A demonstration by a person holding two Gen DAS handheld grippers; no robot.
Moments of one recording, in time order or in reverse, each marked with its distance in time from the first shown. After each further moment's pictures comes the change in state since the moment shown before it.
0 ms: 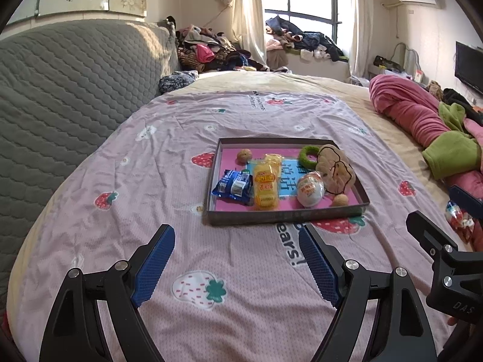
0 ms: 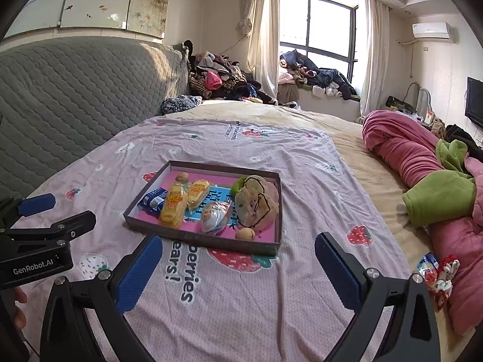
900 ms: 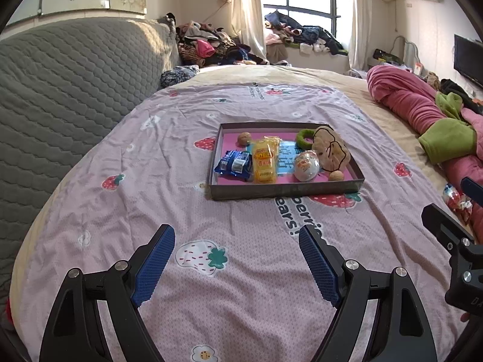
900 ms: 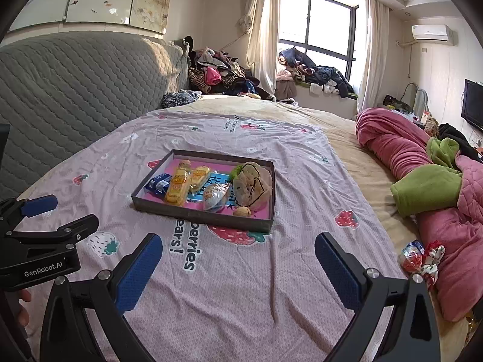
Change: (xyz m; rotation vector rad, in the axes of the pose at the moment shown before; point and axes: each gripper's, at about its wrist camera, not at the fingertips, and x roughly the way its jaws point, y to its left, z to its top) left arm -0.023 0.001 -0.033 0.016 0.028 0.012; right arm -0.036 0.001 -0.024 -0.009 0.024 -0.018
